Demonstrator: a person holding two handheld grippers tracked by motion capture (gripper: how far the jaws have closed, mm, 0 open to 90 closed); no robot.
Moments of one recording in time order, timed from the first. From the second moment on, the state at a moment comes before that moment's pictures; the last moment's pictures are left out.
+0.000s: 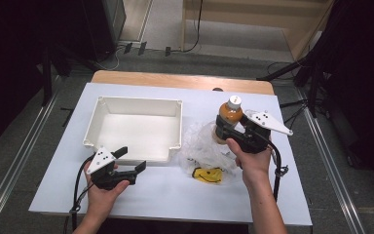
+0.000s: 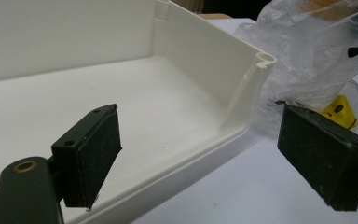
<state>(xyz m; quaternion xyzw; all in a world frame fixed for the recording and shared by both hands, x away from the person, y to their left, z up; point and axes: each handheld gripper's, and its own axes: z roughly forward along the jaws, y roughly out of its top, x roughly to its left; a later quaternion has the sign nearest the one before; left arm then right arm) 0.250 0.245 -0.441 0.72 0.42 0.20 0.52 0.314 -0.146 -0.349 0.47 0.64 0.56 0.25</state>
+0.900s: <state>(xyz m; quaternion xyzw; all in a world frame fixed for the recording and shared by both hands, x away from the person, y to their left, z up) 0.245 0.284 -0.444 0.71 0.45 0.21 0.51 0.313 -0.152 -0.312 0.46 0.63 0.57 0.28</state>
